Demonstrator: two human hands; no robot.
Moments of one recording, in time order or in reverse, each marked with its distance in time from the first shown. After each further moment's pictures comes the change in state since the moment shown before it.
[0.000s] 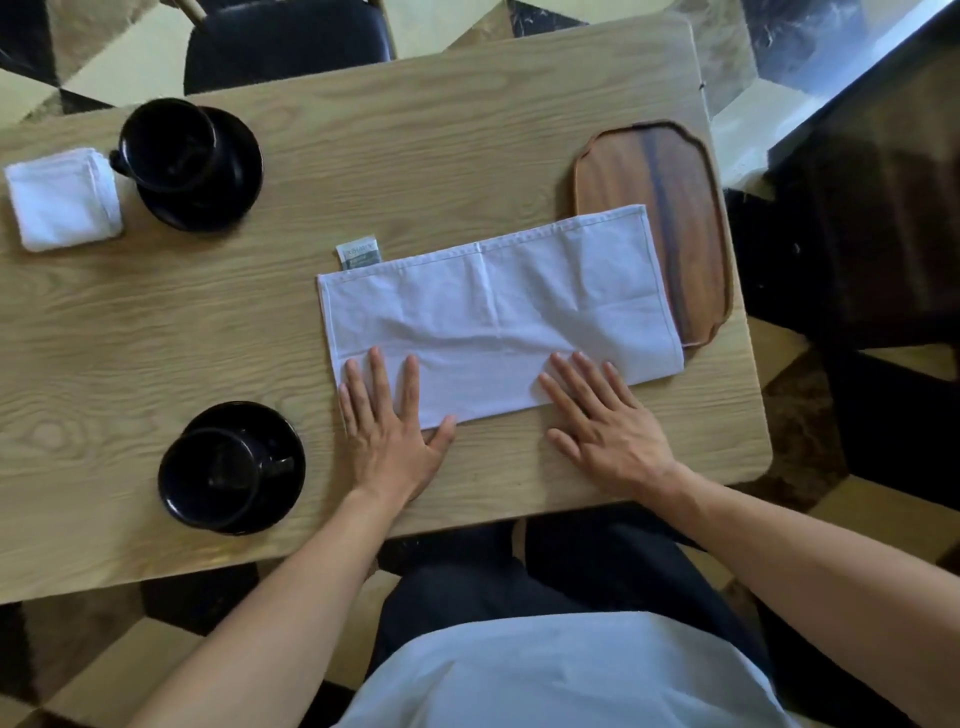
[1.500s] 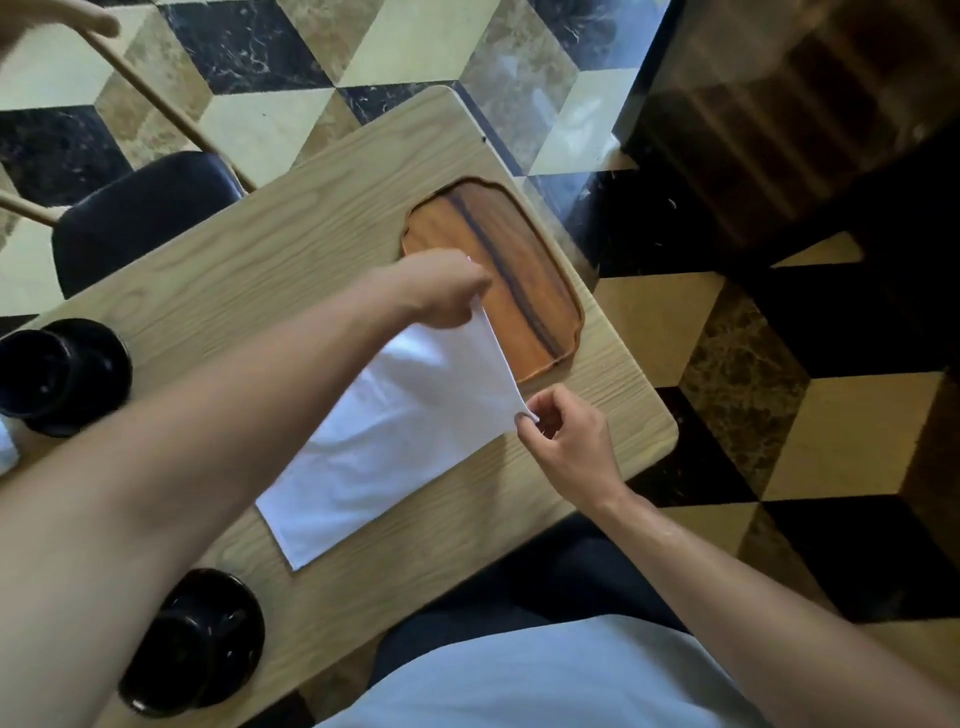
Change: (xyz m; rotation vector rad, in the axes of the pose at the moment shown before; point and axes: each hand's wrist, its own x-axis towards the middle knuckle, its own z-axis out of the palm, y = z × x) left_hand 0.214 0.245 -0.177 0.356 -0.413 0.937; right_hand -0.024 0.002 -0.078 1.049 0.513 0.822
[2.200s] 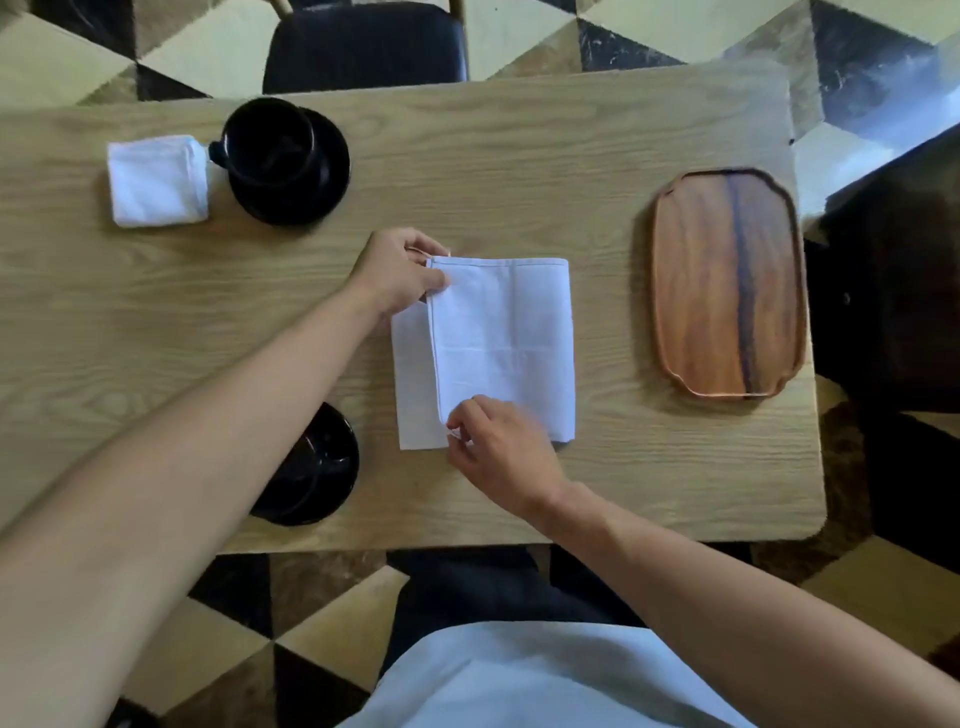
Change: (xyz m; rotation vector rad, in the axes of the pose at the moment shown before) left_hand -0.215 -0.120 0.172 -1.478 0.686 -0.909; right_hand -0.059 -0.085 0.180 -0.411 -0.634 -0.644
